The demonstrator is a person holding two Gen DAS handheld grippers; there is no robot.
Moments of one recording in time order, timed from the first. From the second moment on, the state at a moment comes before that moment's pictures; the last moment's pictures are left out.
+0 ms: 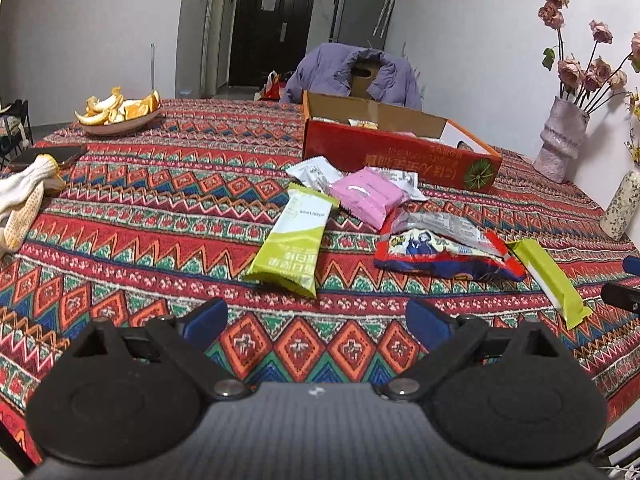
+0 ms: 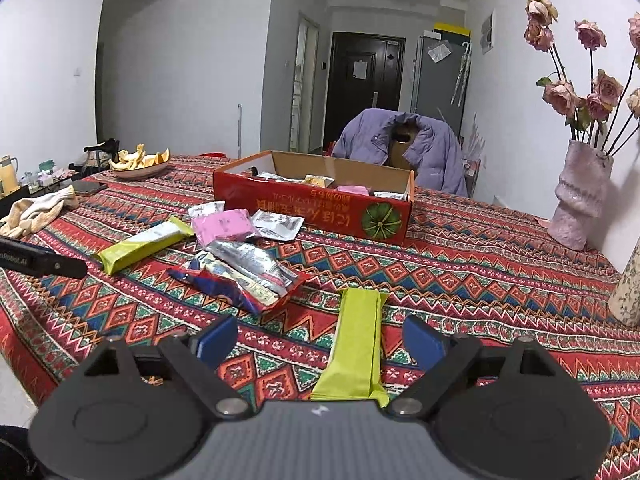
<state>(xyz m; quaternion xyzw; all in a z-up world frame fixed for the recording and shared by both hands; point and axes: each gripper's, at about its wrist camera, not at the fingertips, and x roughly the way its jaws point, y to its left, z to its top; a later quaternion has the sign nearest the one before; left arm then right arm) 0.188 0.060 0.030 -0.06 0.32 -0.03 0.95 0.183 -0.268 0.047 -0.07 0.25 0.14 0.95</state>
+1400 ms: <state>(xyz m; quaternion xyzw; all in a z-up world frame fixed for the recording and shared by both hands) 0.361 0.071 0.049 -0.03 0.29 -0.04 0.96 0.474 -0.143 0.024 -0.20 0.33 0.37 0.85</state>
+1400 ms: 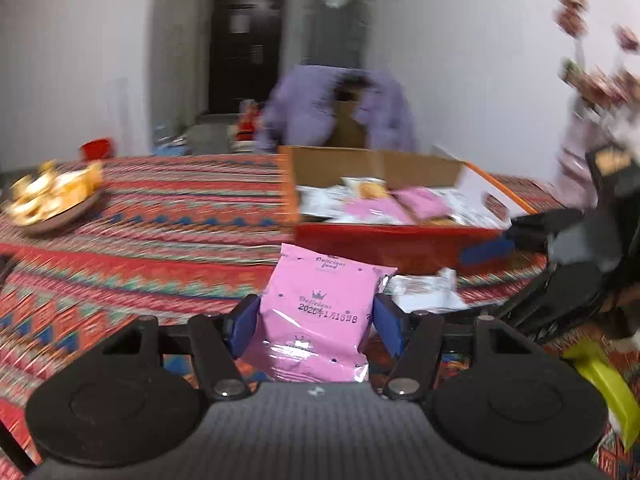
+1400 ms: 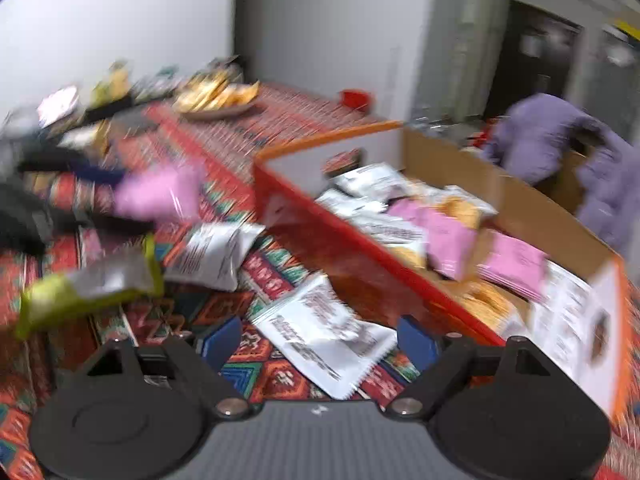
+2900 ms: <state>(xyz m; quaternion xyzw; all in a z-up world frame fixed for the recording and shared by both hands) 0.199 -0.028 0.082 -0.03 0.27 -0.11 0.95 0.218 -0.289 0.062 -0.03 0.27 0.21 0.94</state>
